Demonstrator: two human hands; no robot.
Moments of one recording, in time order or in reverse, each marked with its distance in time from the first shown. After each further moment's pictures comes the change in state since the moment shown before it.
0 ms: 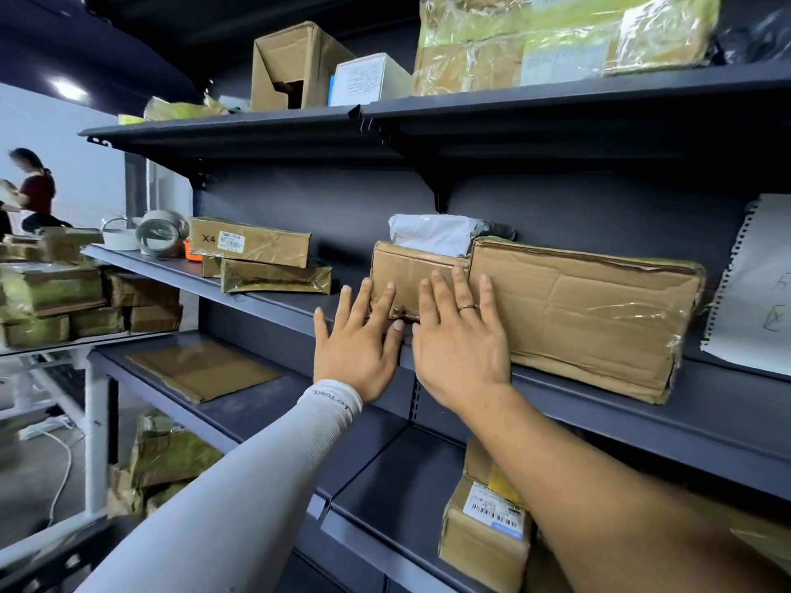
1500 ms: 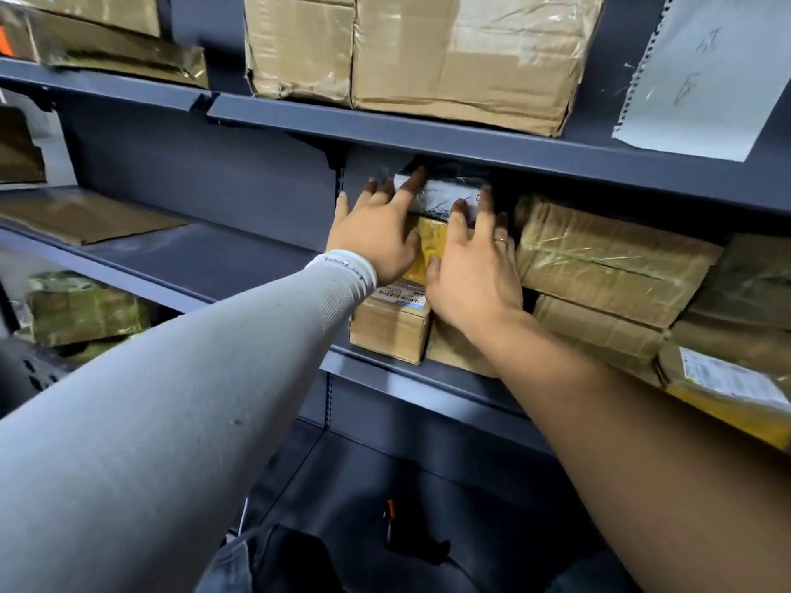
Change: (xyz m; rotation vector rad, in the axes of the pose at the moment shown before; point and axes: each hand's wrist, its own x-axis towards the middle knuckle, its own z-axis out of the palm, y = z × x) left_hand -0.099 0.115 0.098 -0.059 -0.230 0.200; right_hand -0.193 0.066 0.052 0.221 -0.314 0.401
